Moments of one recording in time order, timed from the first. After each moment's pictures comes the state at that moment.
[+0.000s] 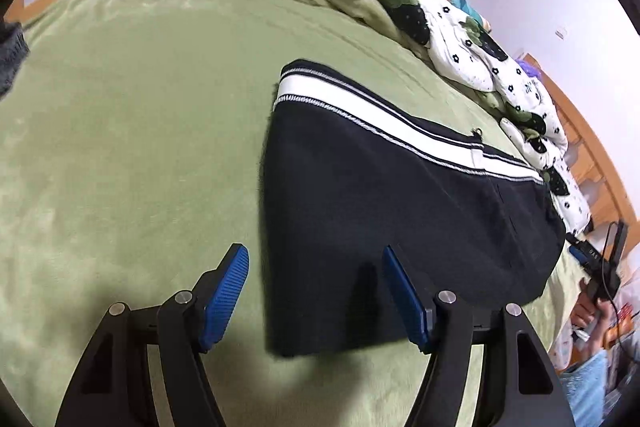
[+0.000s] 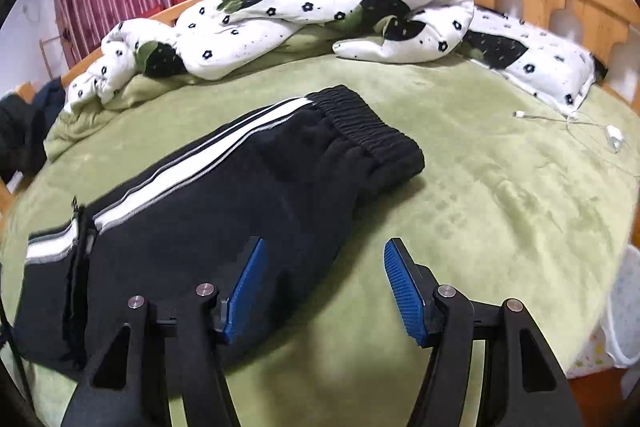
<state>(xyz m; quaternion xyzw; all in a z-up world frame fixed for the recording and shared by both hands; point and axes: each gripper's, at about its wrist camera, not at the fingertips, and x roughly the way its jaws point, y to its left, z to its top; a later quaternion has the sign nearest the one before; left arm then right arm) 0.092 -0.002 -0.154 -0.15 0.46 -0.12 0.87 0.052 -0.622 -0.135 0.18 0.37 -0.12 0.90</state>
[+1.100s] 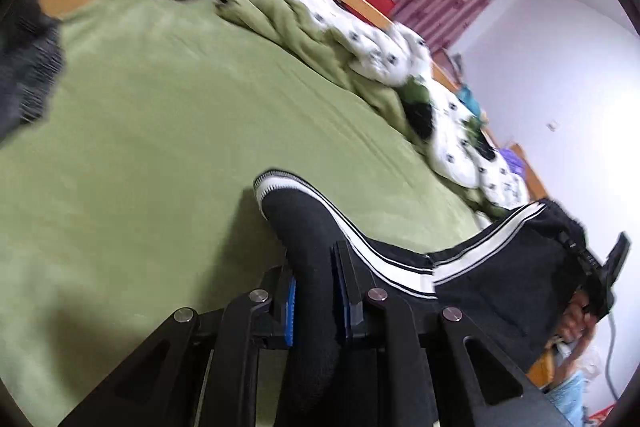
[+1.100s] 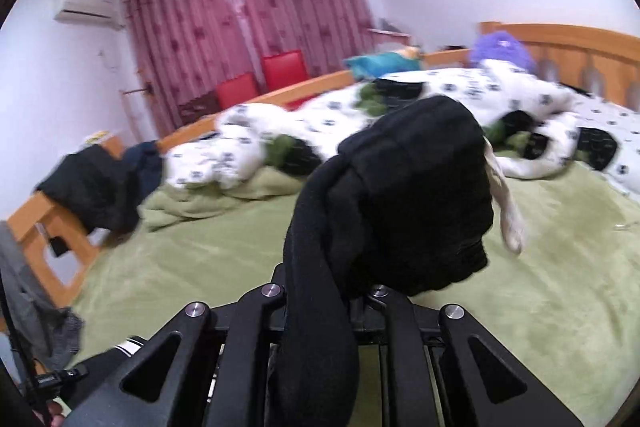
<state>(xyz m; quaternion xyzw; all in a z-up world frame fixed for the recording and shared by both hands) 0.107 0.119 -0.078 -0.26 0.38 -0.10 0.88 0.135 -0.429 0.037 0.17 0.23 0.01 0.96</state>
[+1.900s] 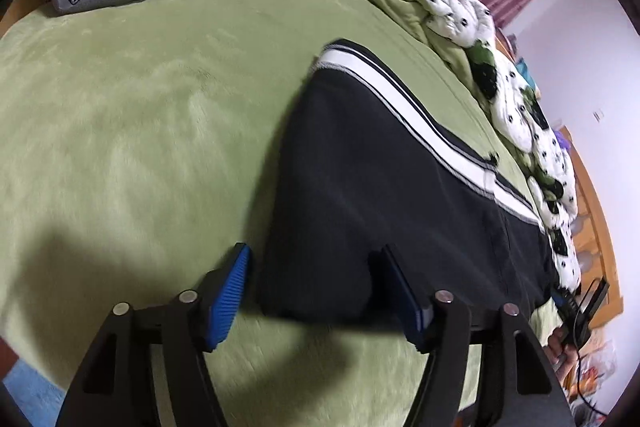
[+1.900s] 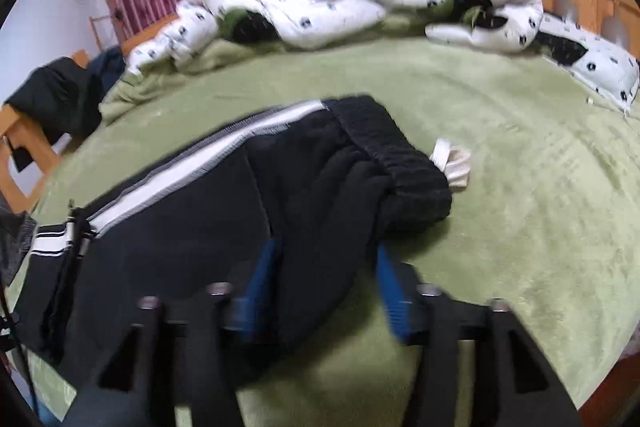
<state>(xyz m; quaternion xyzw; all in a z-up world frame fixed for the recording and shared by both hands) -0.002 0.169 -0.174 -0.25 0.46 -0.04 0.85 0.029 -0.463 -0.140 0.15 0.36 -0.04 0.92</state>
